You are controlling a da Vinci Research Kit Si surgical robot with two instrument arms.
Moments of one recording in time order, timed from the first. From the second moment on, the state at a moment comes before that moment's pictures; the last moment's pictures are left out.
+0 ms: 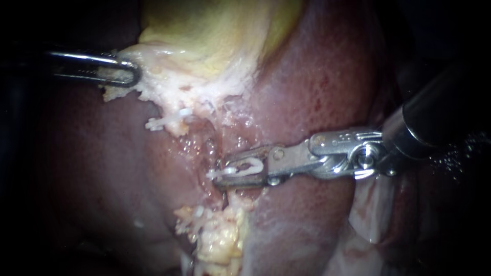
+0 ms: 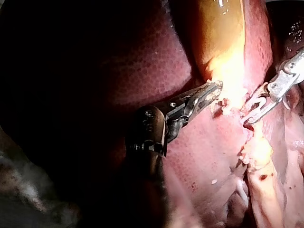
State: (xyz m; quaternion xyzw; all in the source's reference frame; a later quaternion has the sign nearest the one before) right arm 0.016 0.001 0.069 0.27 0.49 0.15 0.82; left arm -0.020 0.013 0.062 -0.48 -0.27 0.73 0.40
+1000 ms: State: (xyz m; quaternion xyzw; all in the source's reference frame) right arm 0.015 0.003 0.068 0.36 0.49 0.27 0.74; left arm -0.019 0.013 0.062 -0.48 -0.27 0.73 0.40
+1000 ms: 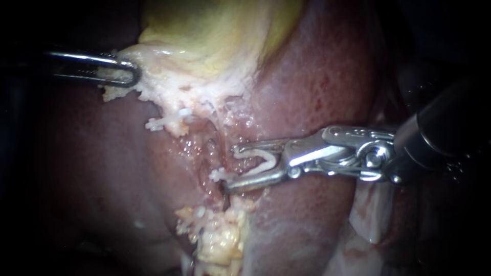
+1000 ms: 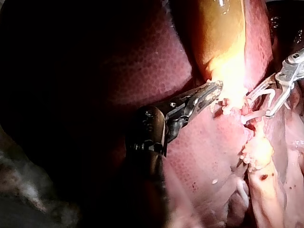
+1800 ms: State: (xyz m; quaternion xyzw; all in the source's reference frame) right arm 0.019 0.001 0.070 0.43 0.50 0.32 0.68; left arm -0.020 0.013 0.062 -0.48 -0.27 0.73 0.40
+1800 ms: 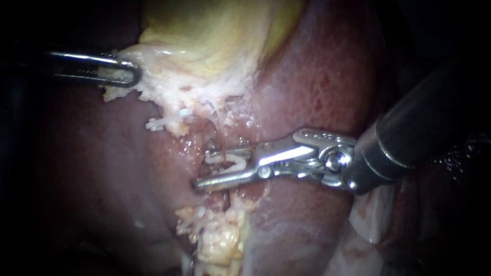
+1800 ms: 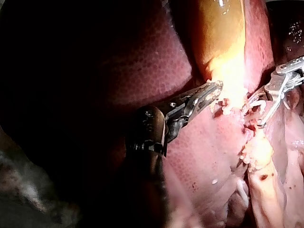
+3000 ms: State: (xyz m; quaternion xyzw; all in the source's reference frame) right arm 0.019 -0.001 0.064 0.50 0.52 0.27 0.64; left arm -0.020 0.013 0.062 -0.48 -0.27 0.73 0.40
